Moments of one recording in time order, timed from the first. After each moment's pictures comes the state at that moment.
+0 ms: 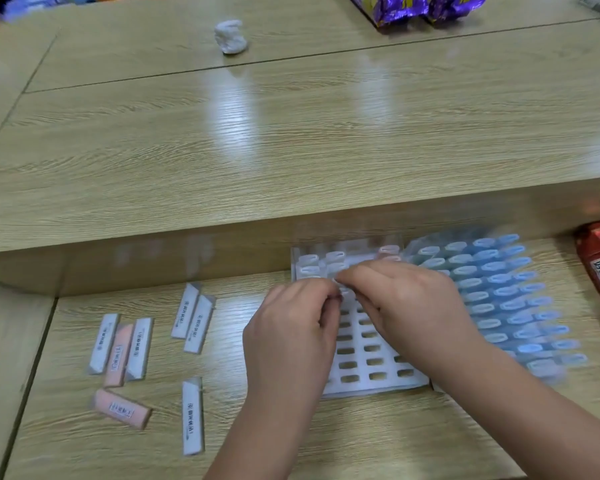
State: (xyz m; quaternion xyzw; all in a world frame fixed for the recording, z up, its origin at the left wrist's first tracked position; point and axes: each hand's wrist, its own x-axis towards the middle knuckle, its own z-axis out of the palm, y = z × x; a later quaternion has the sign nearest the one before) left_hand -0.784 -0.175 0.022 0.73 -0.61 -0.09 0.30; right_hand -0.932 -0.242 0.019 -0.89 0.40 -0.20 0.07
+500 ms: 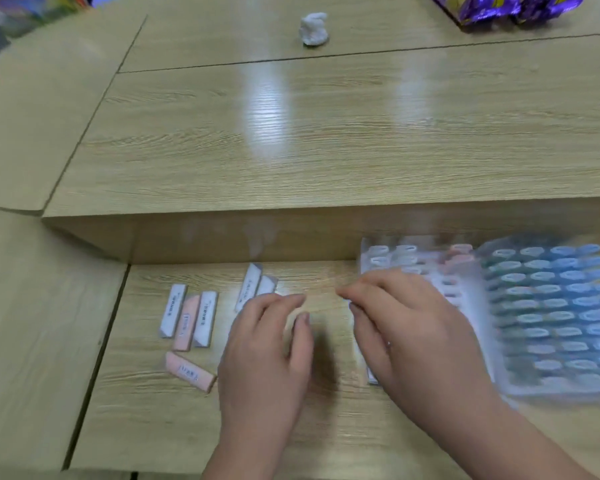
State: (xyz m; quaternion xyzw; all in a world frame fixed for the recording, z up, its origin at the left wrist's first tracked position) left_hand -0.710 -0.105 0.013 0.79 -0.49 -0.12 0.36; right_hand -0.862 -0.179 0.047 -0.86 0.42 -0.28 0.13
